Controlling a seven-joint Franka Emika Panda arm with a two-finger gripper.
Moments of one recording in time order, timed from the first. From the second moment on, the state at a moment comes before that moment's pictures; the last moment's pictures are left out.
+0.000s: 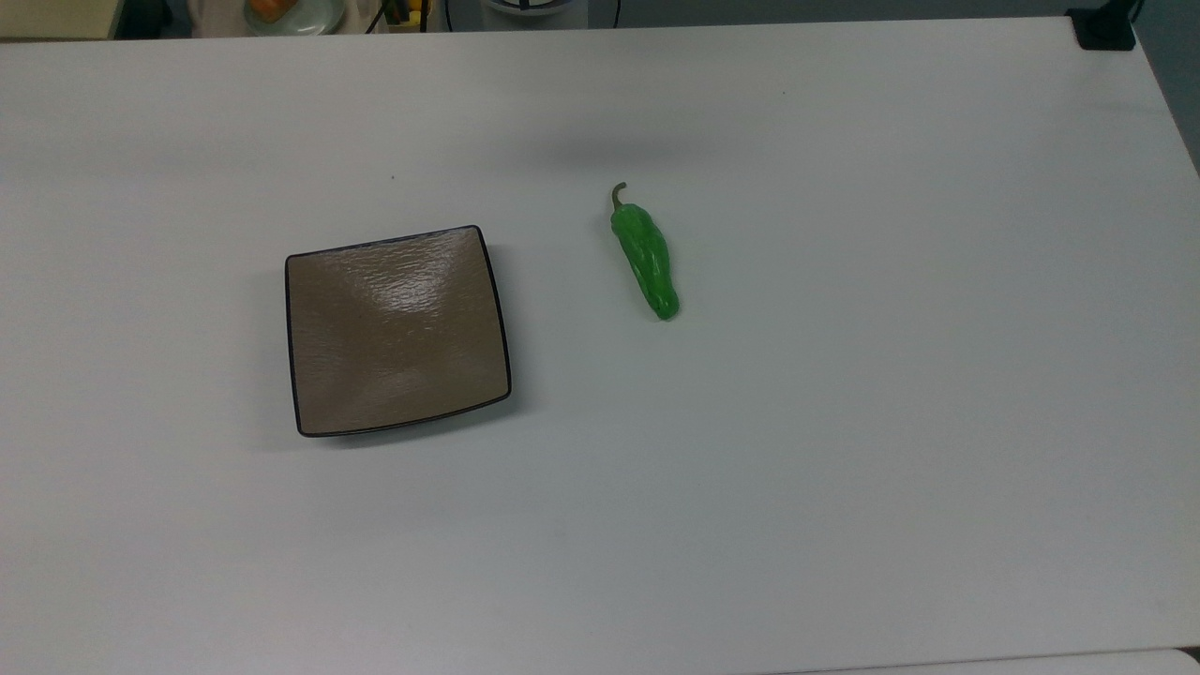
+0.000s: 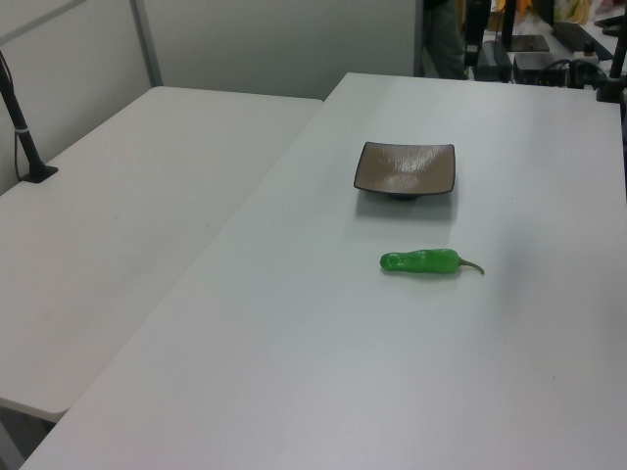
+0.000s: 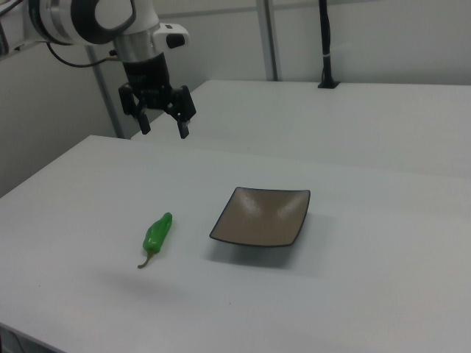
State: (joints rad) arm 0.11 0.01 -0.05 -1.54 0.03 1.59 -0.14
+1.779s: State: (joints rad) arm 0.26 0.14 0.13 -1.56 0.03 1.72 0.08
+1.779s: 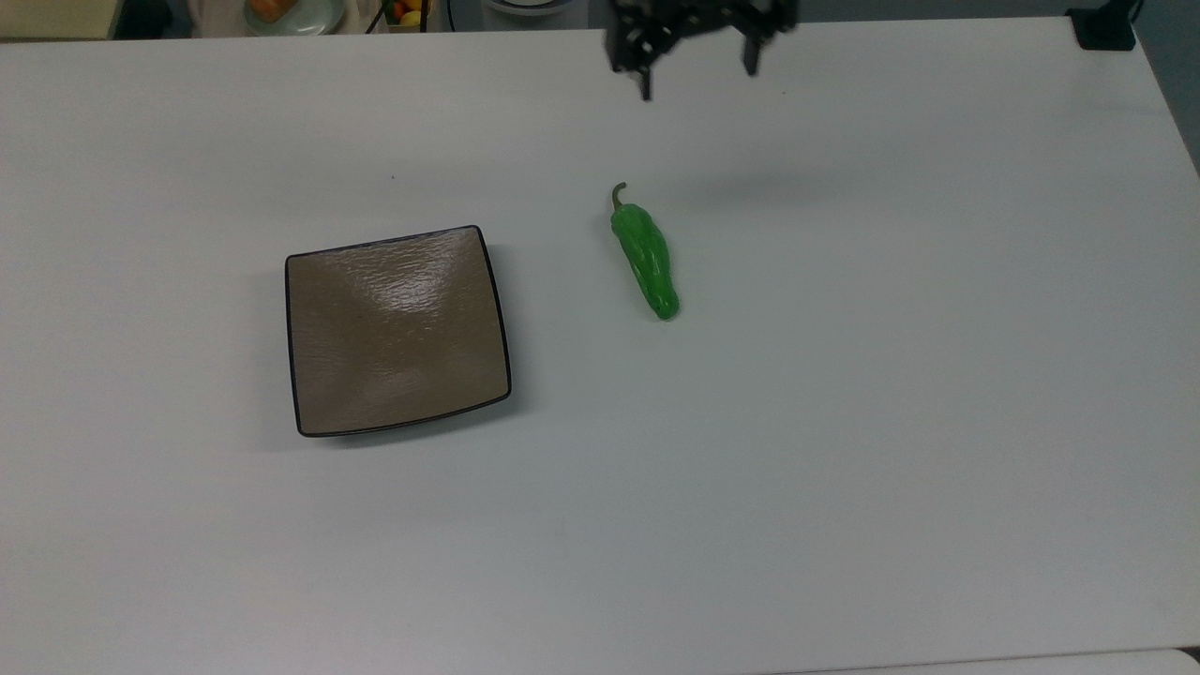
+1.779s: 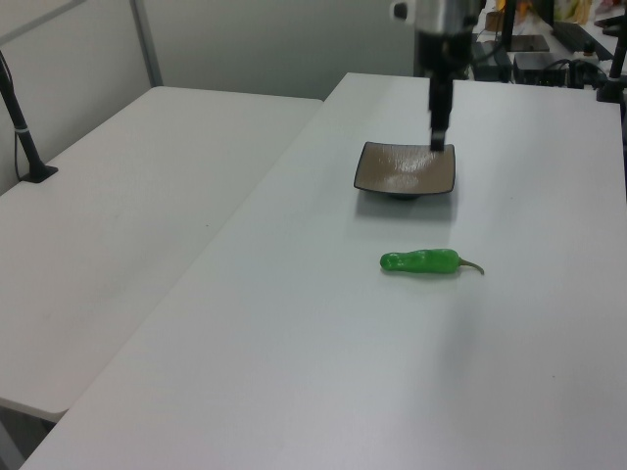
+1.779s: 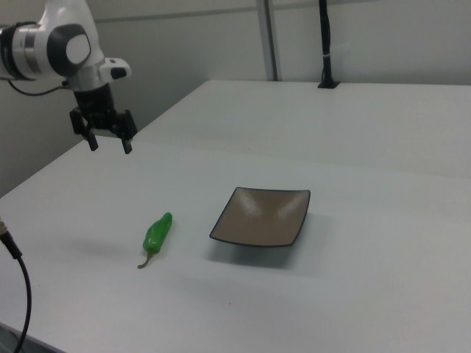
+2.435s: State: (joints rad) arm 0.30 0.31 0.14 -1.66 0.03 1.99 0.15
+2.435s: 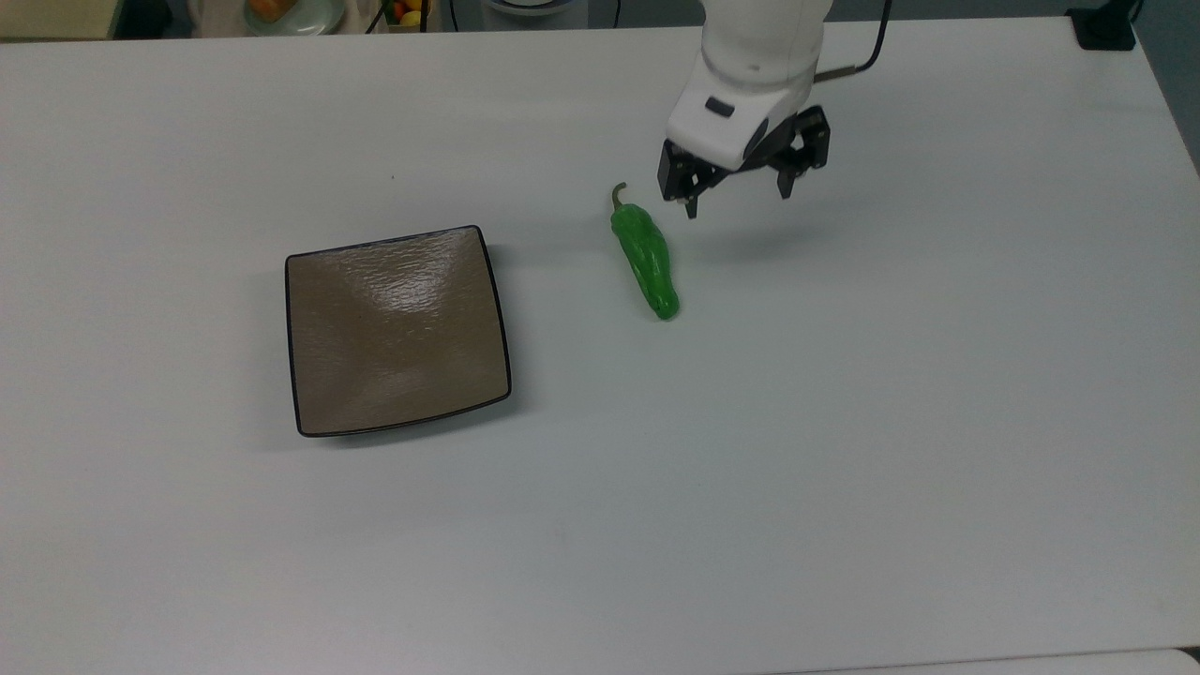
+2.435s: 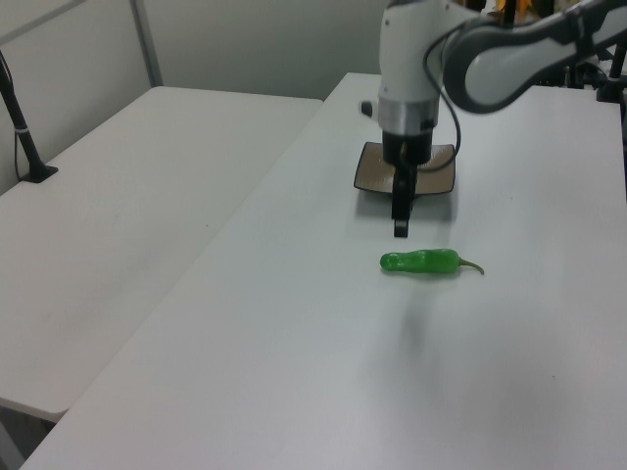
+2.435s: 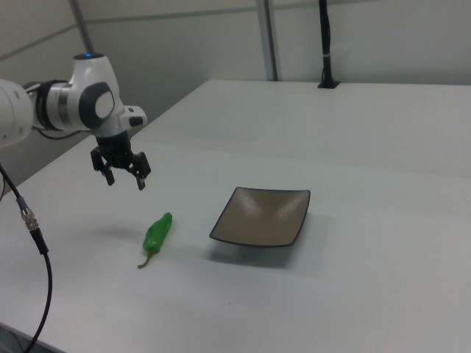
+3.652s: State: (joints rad) arm 0.25 0.39 0.14 -1.83 -0.13 2.11 0.12
